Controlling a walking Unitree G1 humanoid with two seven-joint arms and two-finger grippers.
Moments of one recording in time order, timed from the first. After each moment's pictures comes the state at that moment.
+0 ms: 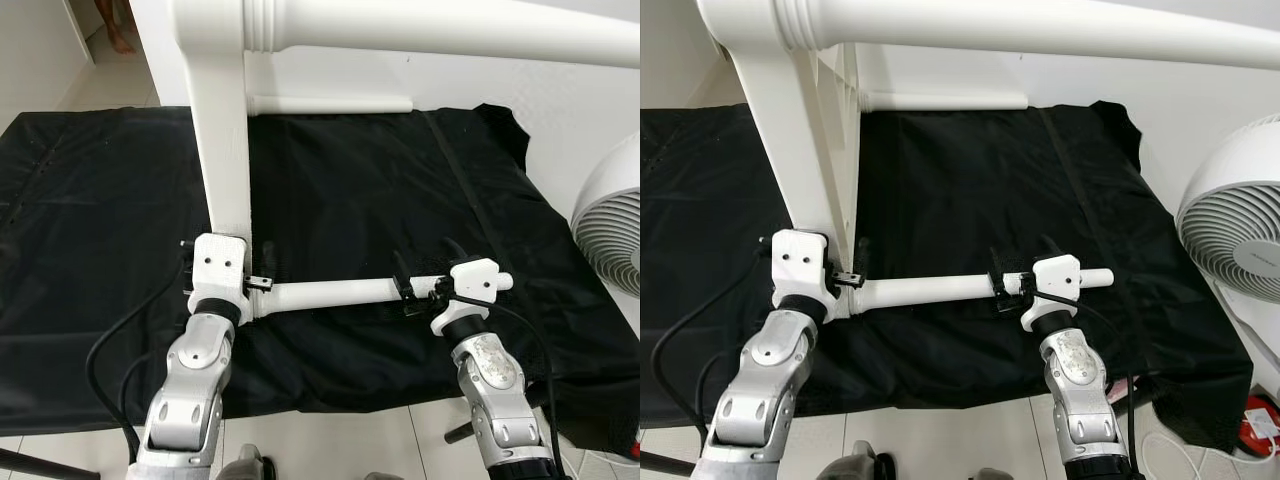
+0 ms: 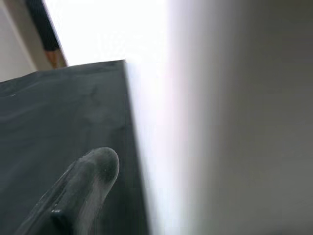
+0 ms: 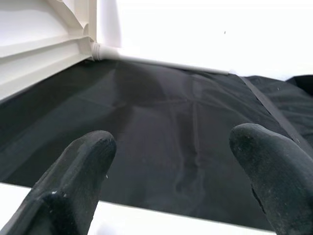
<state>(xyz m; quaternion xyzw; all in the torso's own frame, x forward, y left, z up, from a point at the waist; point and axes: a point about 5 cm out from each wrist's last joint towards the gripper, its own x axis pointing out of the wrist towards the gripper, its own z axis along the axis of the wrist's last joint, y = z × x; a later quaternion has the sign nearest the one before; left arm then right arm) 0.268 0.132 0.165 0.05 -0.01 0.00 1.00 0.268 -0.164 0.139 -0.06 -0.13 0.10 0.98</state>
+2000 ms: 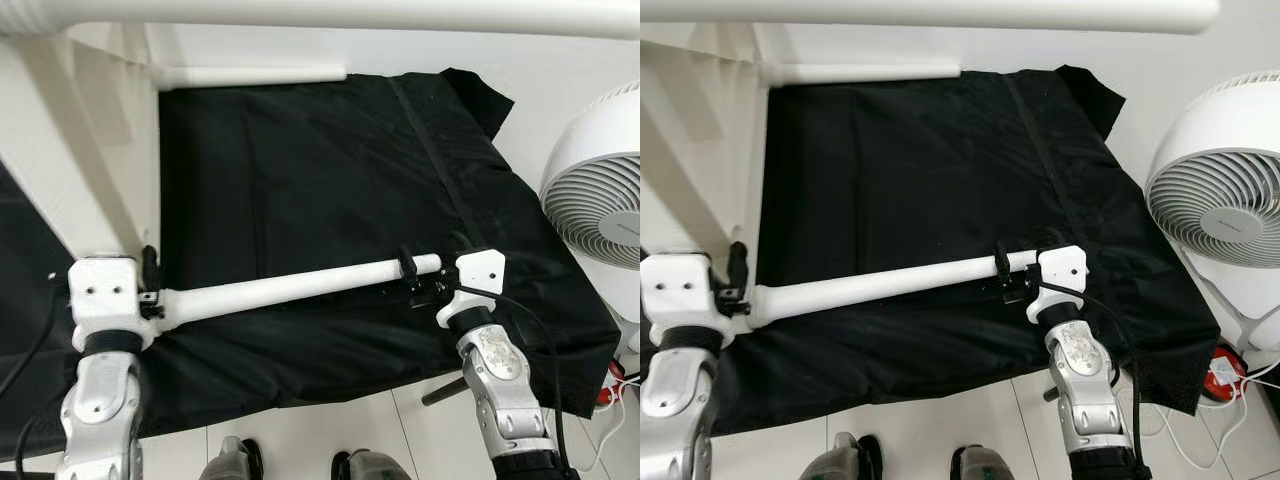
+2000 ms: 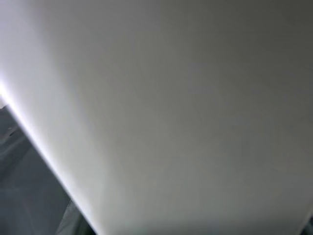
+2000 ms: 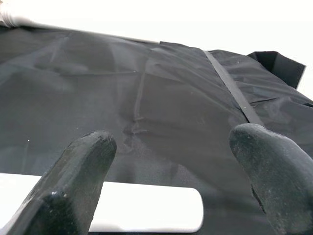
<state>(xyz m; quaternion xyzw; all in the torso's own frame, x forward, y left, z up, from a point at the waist) 0.214 0.213 0.167 0.12 -0.09 0.13 0.98 0.276 -0.172 0.143 -0.08 -0.13 0.09 0.98</state>
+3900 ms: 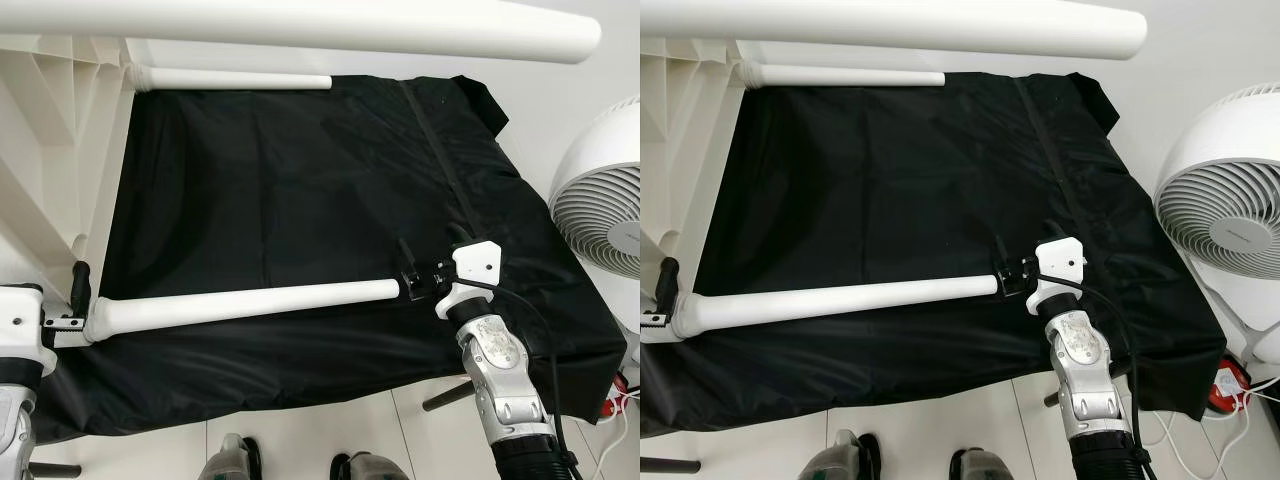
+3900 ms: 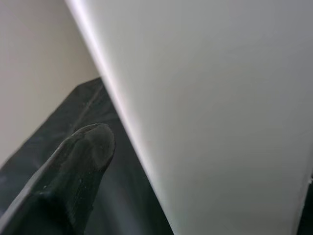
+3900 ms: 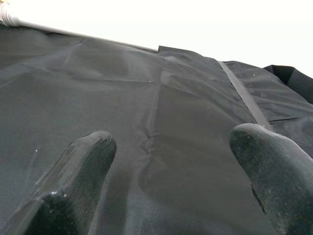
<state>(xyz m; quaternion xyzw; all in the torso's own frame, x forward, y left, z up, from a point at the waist) 0.192 0.281 0.160 0.17 -0.11 0.10 0.97 0.286 -0.170 0.144 -0.09 -0.14 0.11 0.98</state>
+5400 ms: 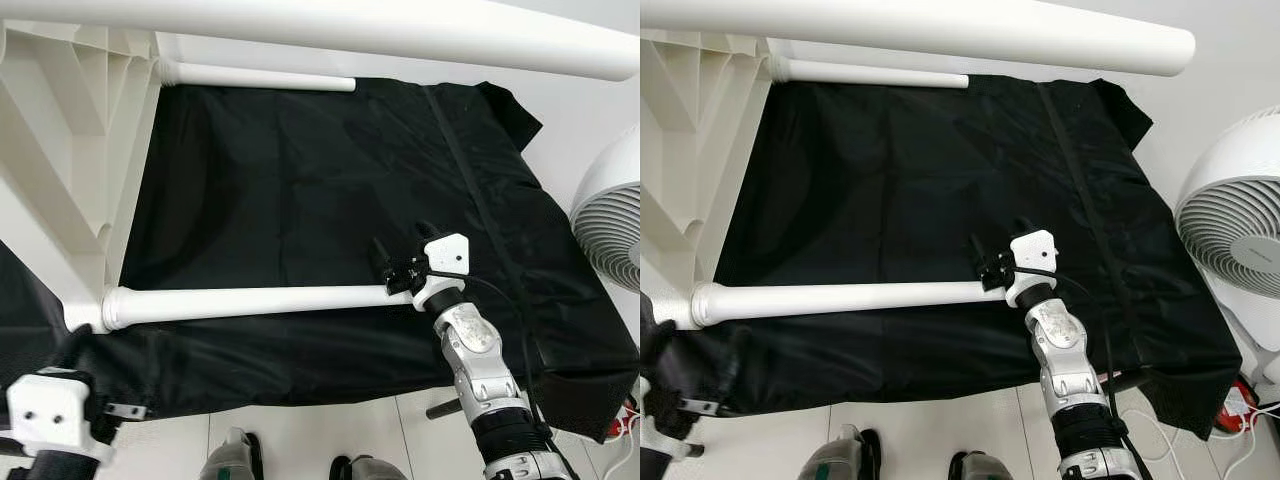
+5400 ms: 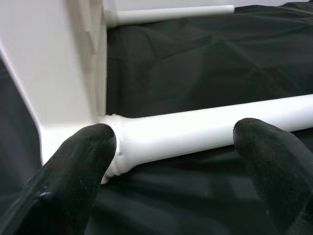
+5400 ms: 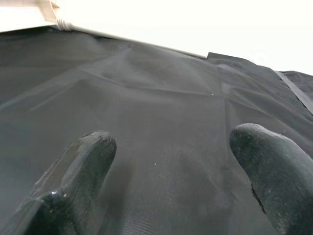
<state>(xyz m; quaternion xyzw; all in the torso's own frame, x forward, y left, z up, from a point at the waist) 0.132 0.211 0.144 0.08 -0.07 -0.05 0.99 0.307 -0.149 0.139 -0.08 -0.14 0.16 0.98</state>
